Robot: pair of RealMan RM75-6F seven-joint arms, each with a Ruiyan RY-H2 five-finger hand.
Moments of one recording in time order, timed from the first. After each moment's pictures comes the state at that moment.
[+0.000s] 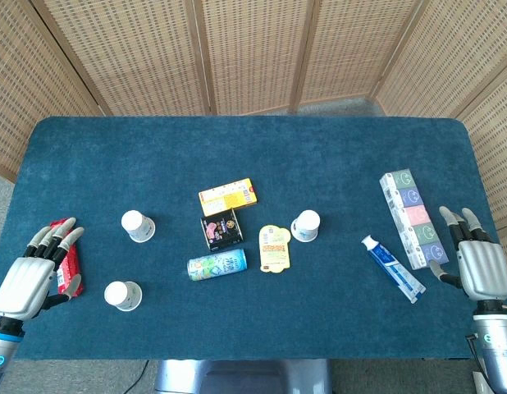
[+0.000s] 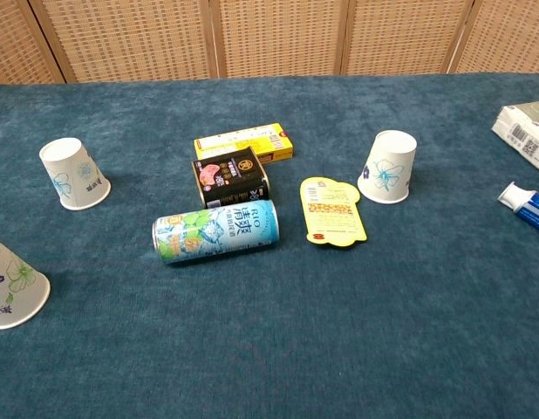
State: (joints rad) left arm -0.17 -0.99 0.00 -1.90 1.54 1.37 0.10; right arm 0.20 -1.07 0.15 -1.68 -1.36 1.38 -0.08
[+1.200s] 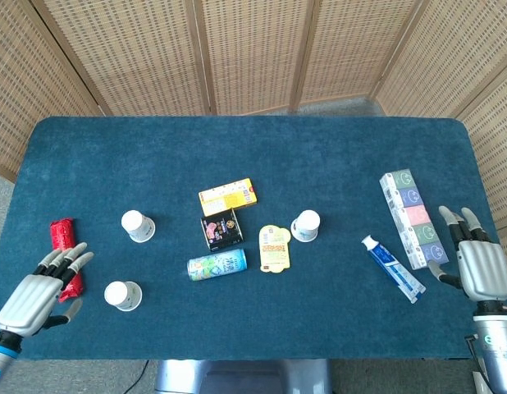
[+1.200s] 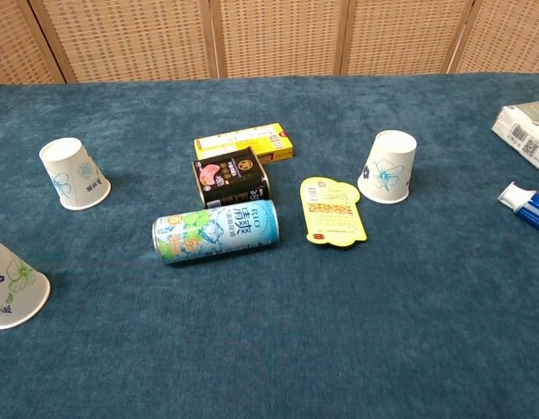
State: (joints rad) left arm -0.19 -0.92 0.10 -1.89 1.59 1.24 0.05; right arm 0.19 -1.05 0.15 -1.73 -1.36 1.39 -0.09
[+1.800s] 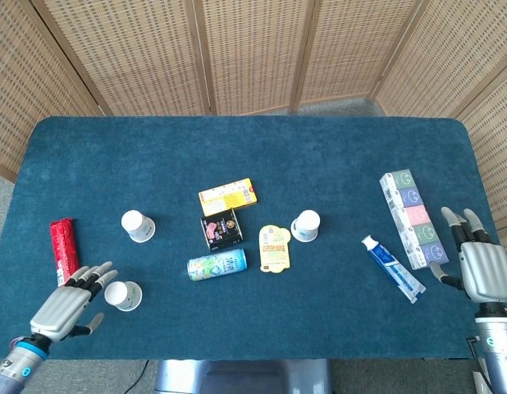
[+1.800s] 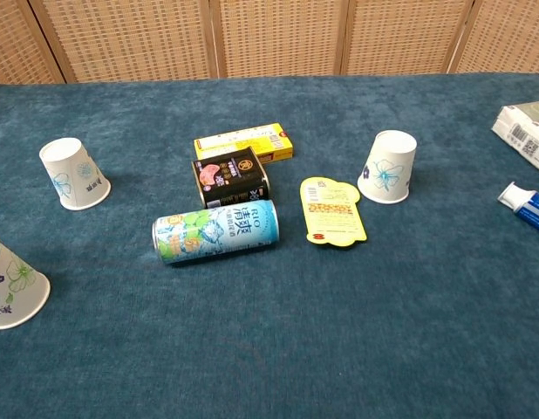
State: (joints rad) left arm -0.23 -1.06 0.12 -1.83 1.52 1.10 0.11; right arm 0.18 -1.04 0.15 -1.73 -1.36 1.40 -0.08
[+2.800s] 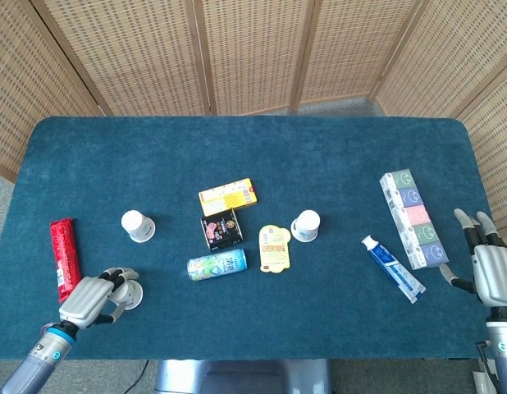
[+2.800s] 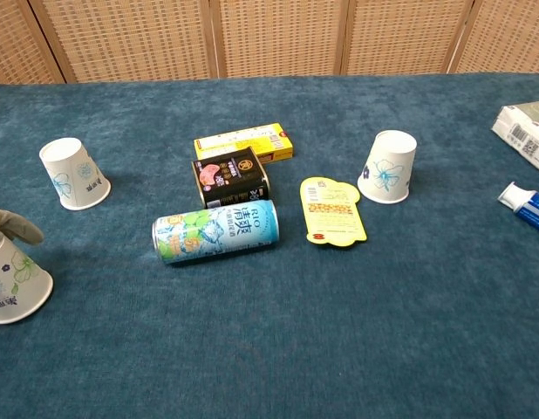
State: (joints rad) left arm -0.28 -1.23 0.08 -1.71 1.48 1.08 0.11; right arm 0.16 -1.03 0.15 -1.72 -1.36 1.41 -0.02
